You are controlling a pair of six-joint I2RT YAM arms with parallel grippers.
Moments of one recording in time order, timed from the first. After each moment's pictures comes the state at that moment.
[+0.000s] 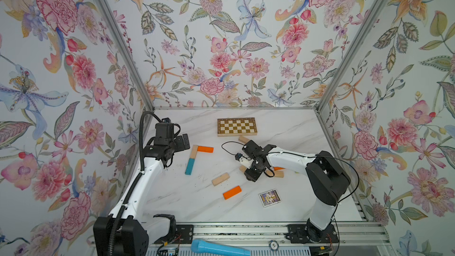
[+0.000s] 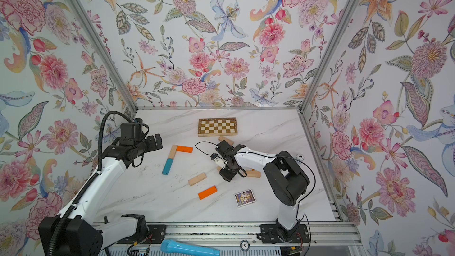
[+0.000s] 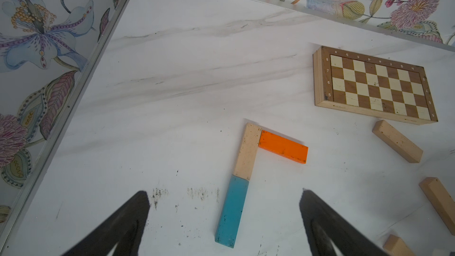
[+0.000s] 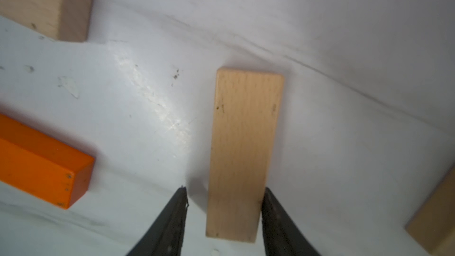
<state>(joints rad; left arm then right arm) -0.09 1.19 1.01 -0.61 -0.11 -0.26 0.76 1.83 1.15 -0.71 -0.07 -0.21</state>
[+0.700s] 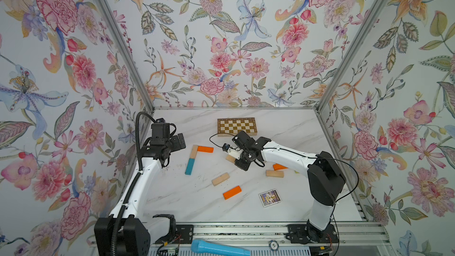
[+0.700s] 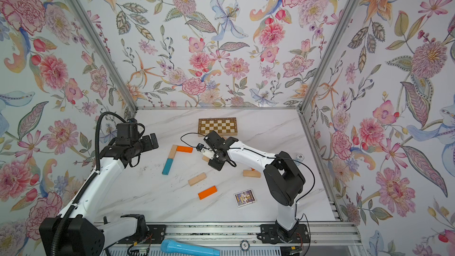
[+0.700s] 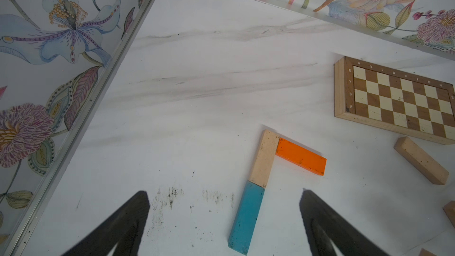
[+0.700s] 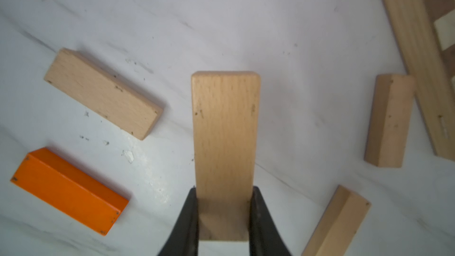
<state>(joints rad) -0.03 1.19 1.01 -0.61 -0.14 -0.26 0.84 1.87 1.43 -0.71 -0.02 -0.36</state>
